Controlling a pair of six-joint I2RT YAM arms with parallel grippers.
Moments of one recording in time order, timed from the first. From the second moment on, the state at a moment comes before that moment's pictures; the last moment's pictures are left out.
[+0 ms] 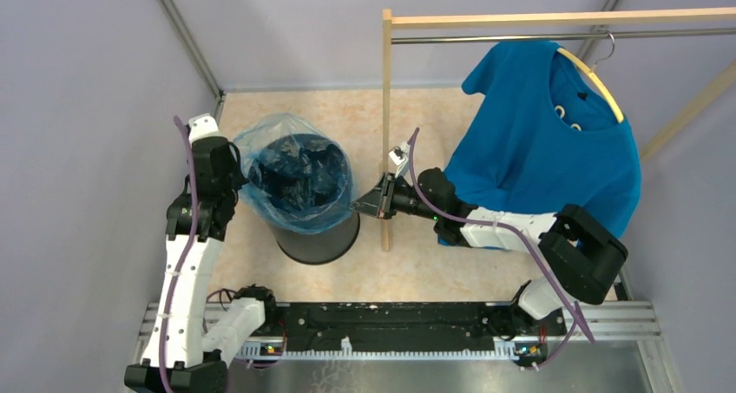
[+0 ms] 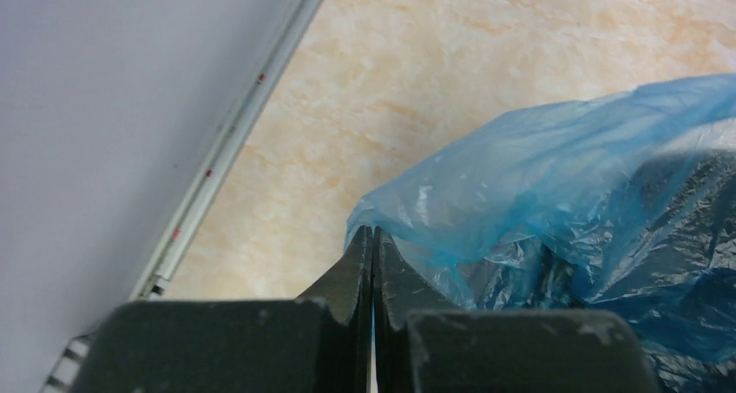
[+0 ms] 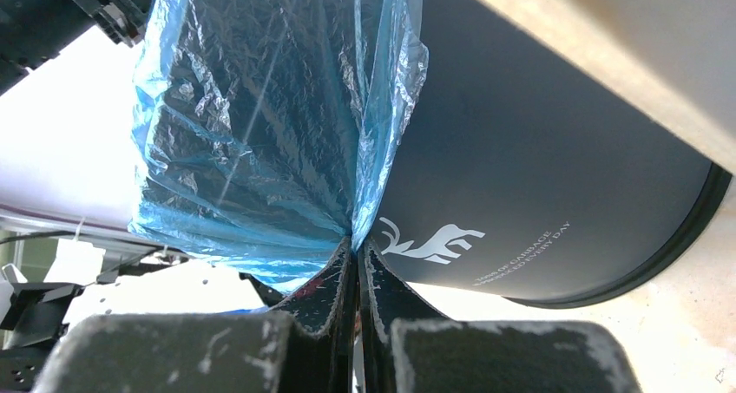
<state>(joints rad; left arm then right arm) -0.08 0.89 1.15 -0.78 -0.47 -0.25 0.87 1.50 0.72 0.67 -0.36 0.96</state>
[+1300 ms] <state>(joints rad) 0.04 0.82 0.76 -0.53 0.23 -0.49 0.87 1.46 0.77 0.48 -0.23 0.83</state>
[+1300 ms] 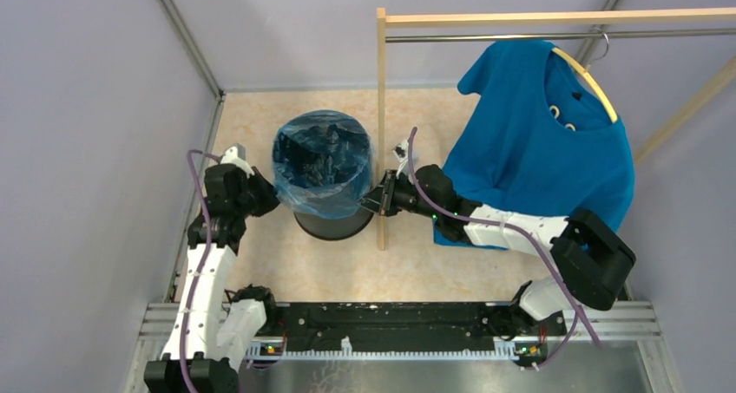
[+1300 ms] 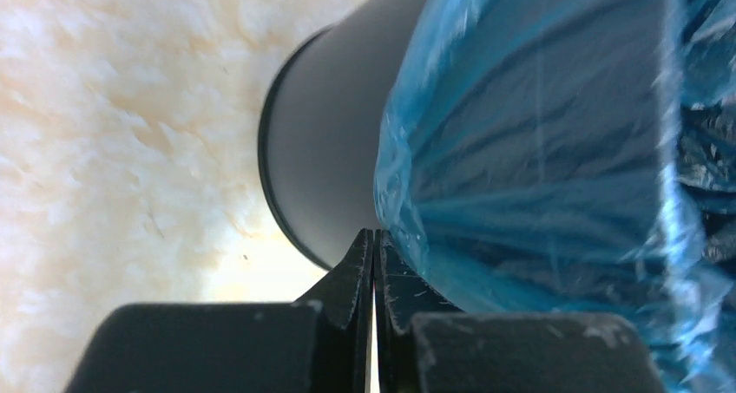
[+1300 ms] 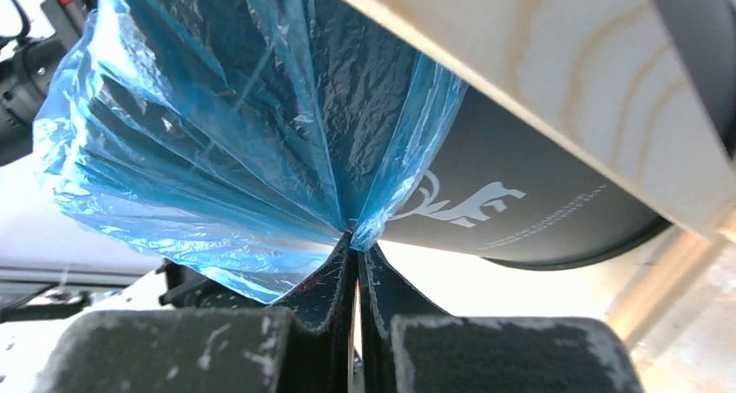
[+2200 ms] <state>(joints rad) 0.03 0.60 0.99 -0.79 -0.04 -0.53 0.87 1.17 0.90 -0.07 -0.01 0.39</state>
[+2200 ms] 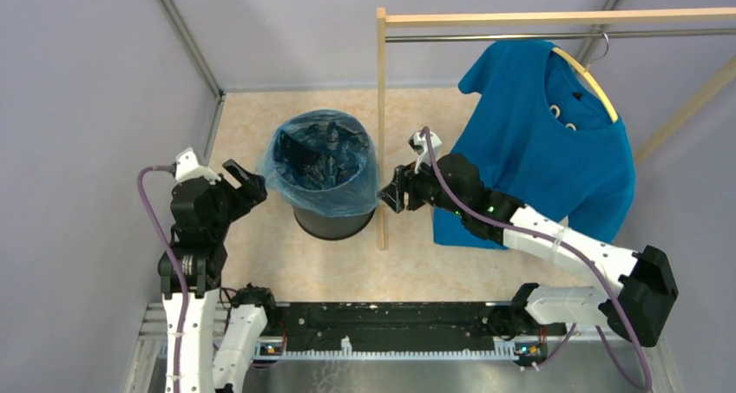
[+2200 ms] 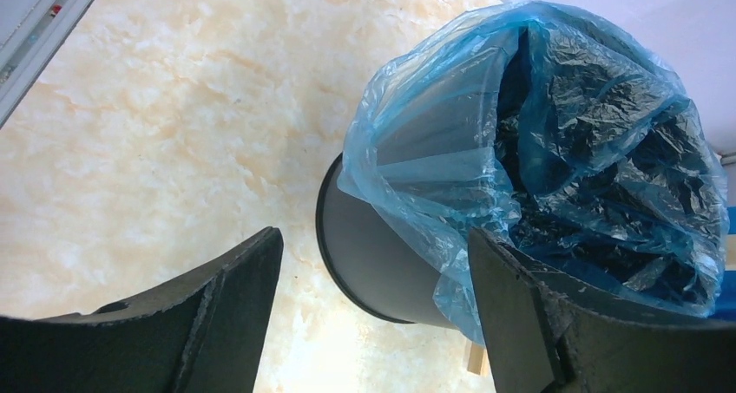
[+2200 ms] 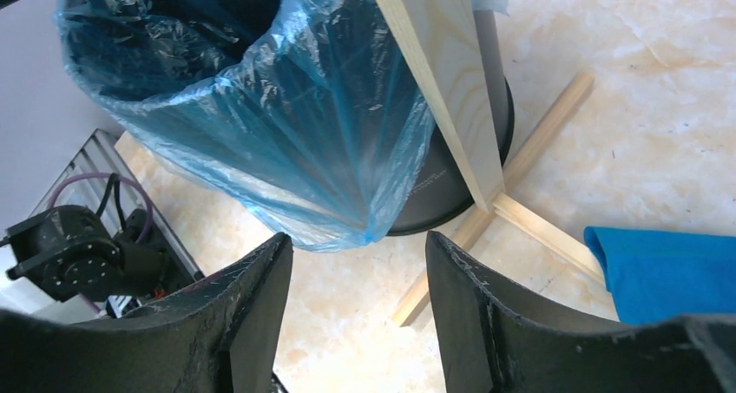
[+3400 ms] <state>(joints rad) 0.03 0.84 0.68 -0.53 0.17 -0.57 0.87 1.32 0.79 0.21 -0.19 0.62</state>
